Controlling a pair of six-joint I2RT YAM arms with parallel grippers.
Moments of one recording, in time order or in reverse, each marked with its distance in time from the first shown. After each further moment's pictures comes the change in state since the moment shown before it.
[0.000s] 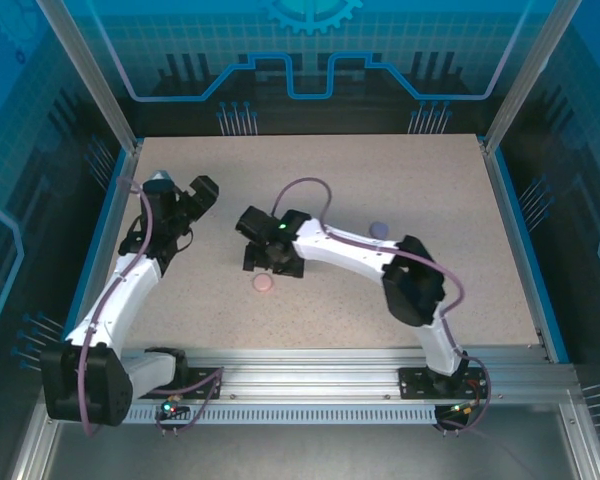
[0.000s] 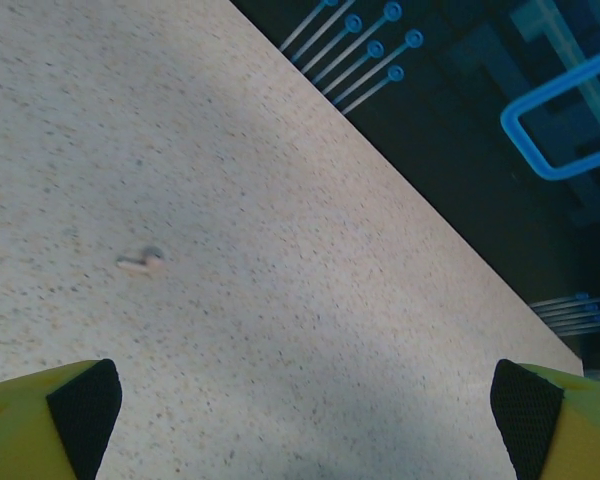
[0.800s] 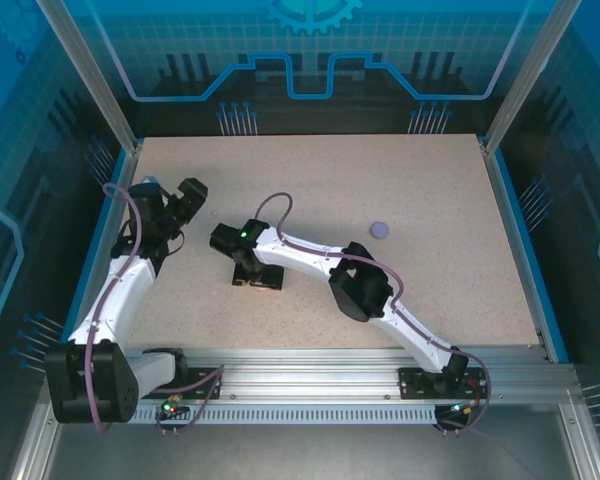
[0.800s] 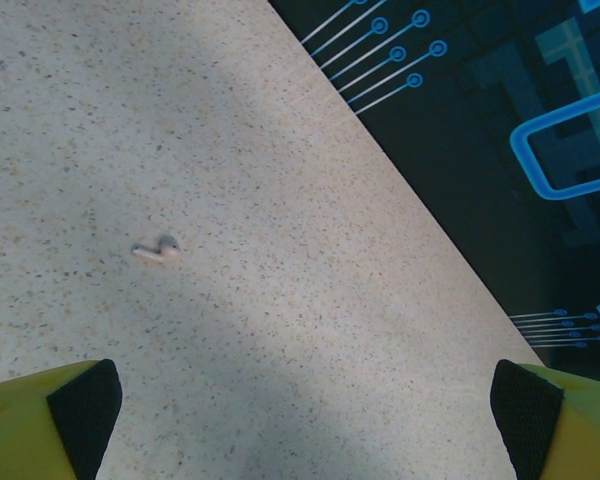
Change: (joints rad) left arm 0.092 0.000 -0.039 0.031 0.121 -0.050; right arm 0.038 0.388 0.423 -0.250 -0.022 0.084
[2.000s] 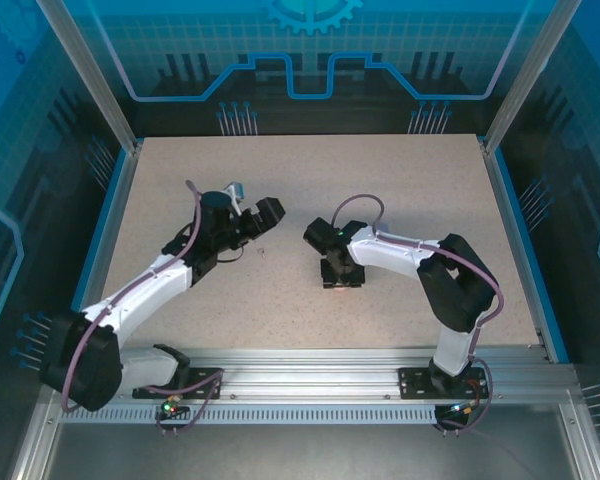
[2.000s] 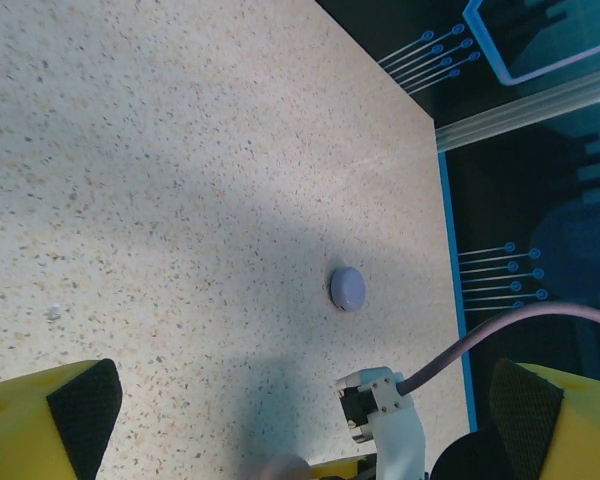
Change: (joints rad) left arm -0.482 0.109 -0.011 0.154 0.075 -0.051; right arm -0.270 -0.696 -1.061 0.357 0.053 -0.407
